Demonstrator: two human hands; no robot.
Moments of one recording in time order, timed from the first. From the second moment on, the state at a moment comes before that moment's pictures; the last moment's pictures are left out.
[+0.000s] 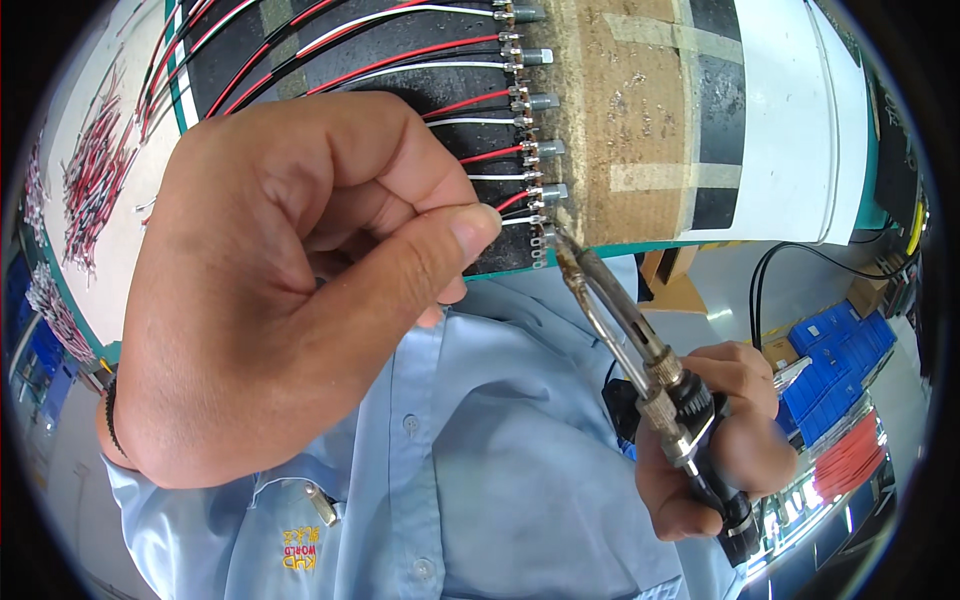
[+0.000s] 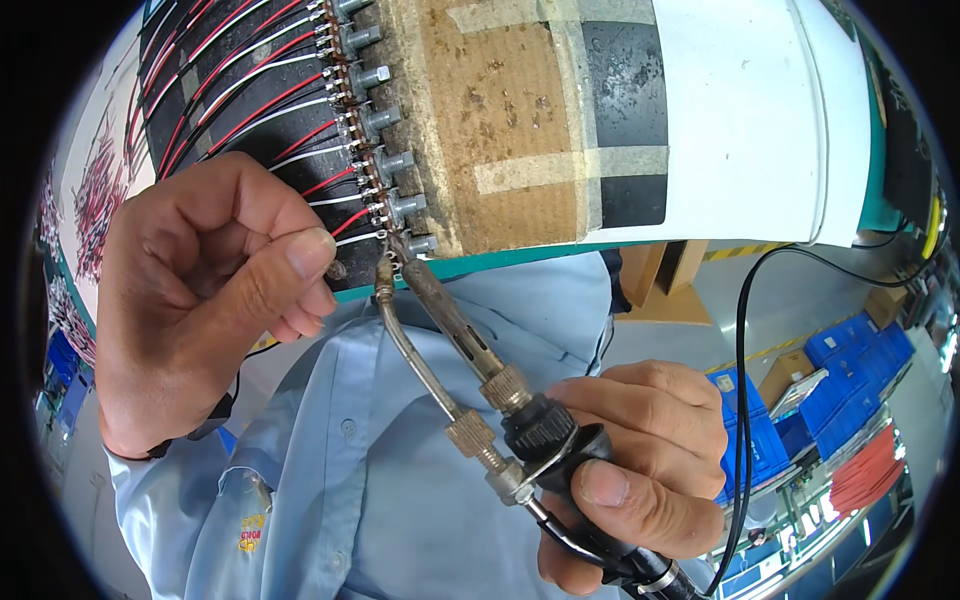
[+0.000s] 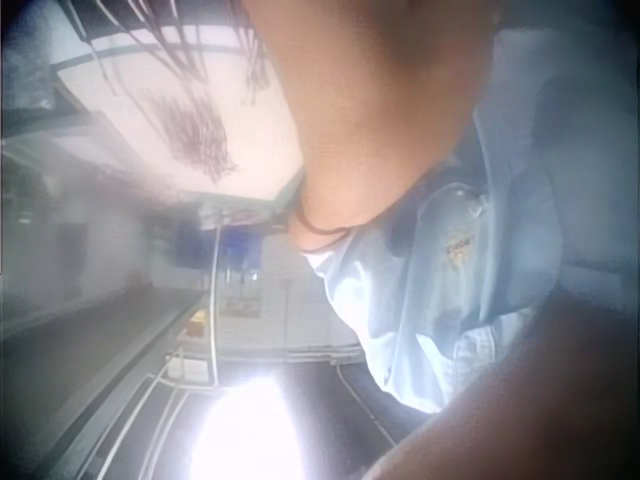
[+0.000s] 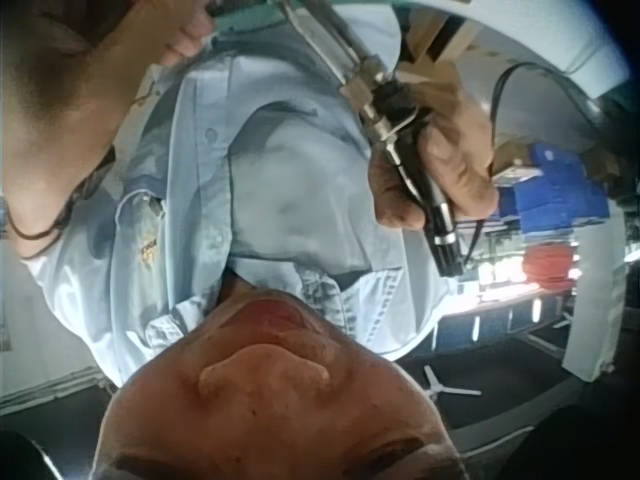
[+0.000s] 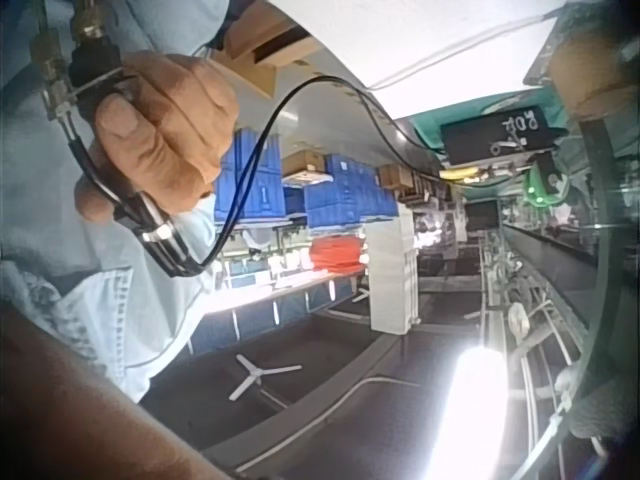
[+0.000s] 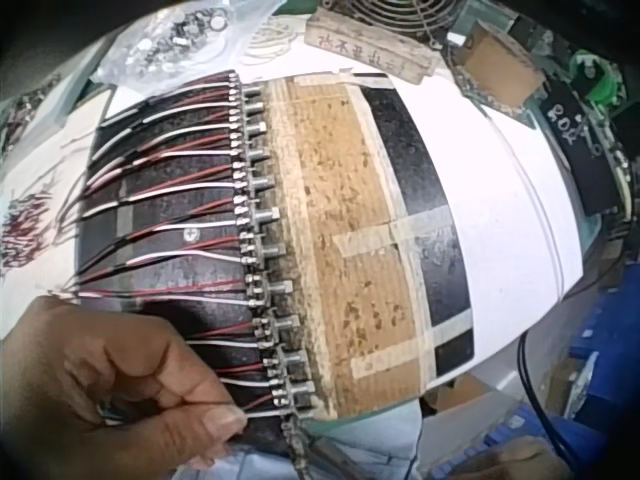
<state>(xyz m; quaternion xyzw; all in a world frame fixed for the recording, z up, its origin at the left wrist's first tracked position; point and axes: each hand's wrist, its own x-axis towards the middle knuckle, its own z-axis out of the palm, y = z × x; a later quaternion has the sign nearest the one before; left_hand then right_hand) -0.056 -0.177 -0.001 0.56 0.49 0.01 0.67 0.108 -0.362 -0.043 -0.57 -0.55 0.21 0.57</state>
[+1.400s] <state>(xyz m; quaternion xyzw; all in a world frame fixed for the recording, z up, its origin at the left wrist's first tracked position) -0.059 -0.177 -0.007 0.55 0.52 0.00 0.65 0.106 -0.360 -0.046 -0.57 -0.56 0.22 0.56</state>
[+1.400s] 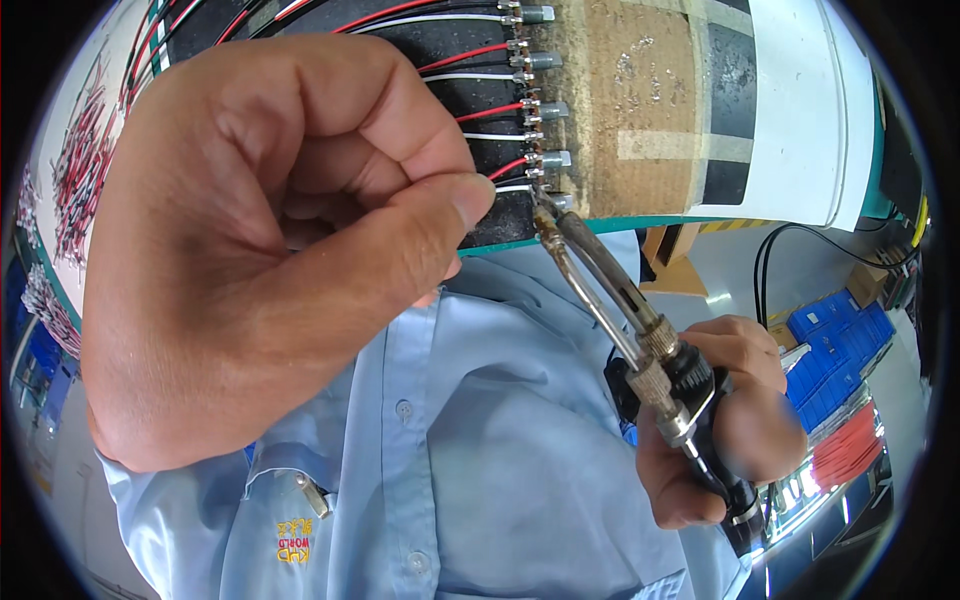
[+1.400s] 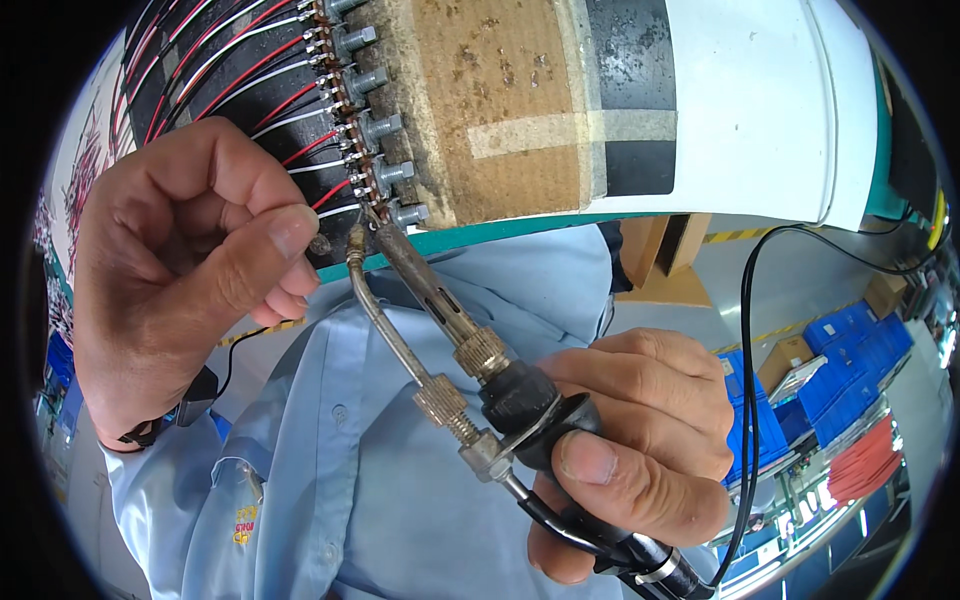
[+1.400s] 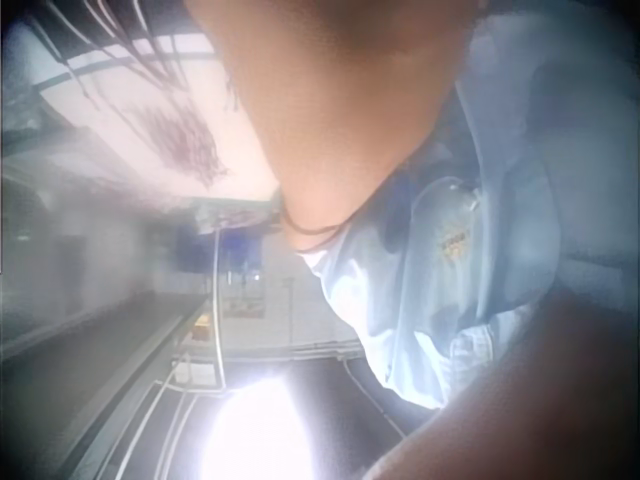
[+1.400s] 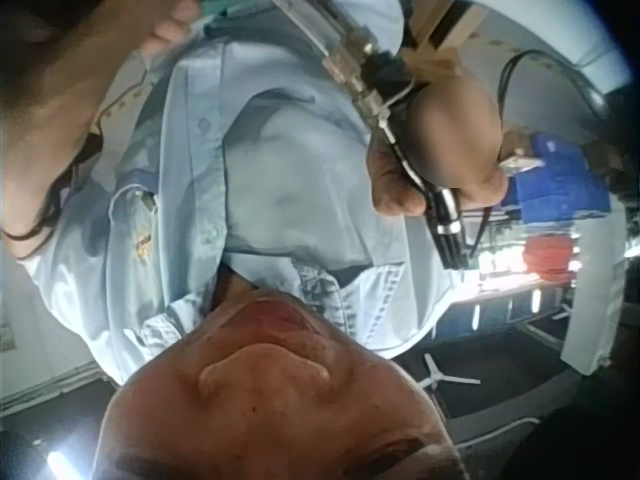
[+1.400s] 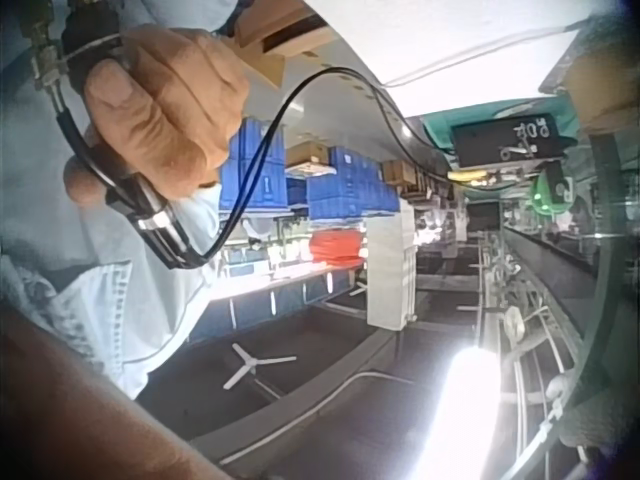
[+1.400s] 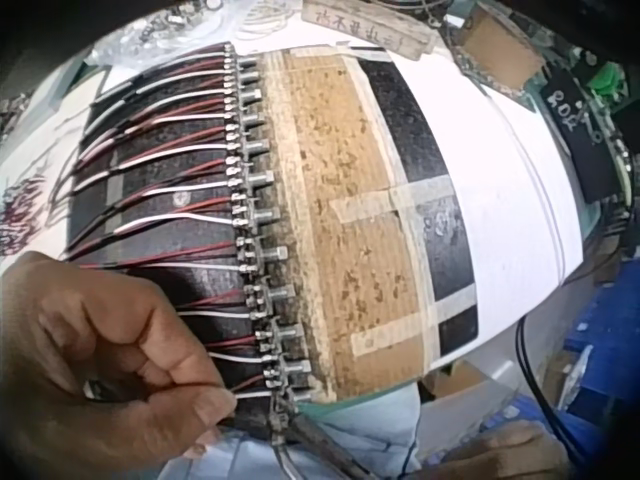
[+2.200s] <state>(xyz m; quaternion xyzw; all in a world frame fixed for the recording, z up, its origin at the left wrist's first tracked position) -0.055 -0.158 -0.001 0.57 0.46 -0.08 0.67 0.125 -0.314 -0.070 -0.56 -0.62 0.04 0.55</state>
